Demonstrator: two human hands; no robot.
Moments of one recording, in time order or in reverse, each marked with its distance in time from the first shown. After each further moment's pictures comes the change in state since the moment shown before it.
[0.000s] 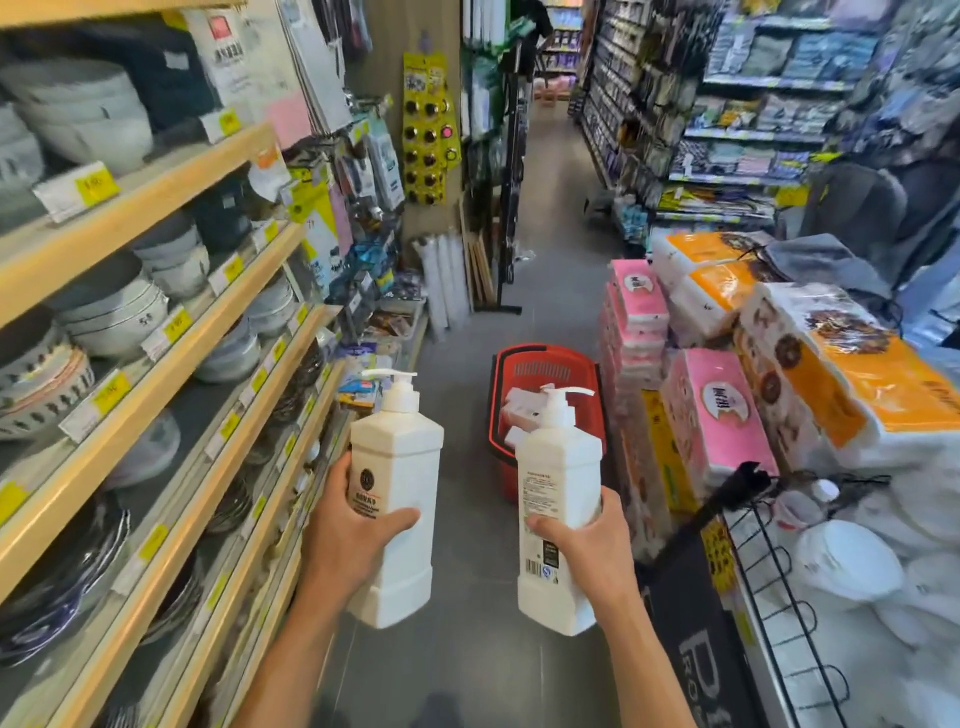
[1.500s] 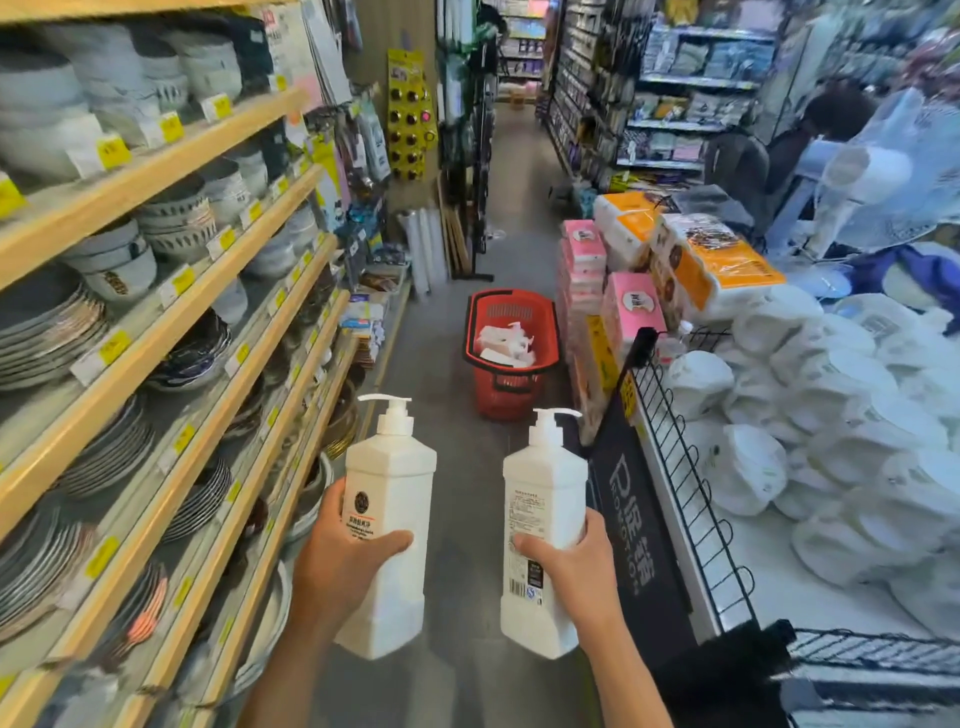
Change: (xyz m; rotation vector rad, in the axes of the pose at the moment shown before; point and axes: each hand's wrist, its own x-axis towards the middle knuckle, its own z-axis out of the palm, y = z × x) left_hand -0.434 -0.103 -0.107 0.022 -0.061 -0.080; right_hand -0.436 0.164 -0.097 0.085 0.000 0.074
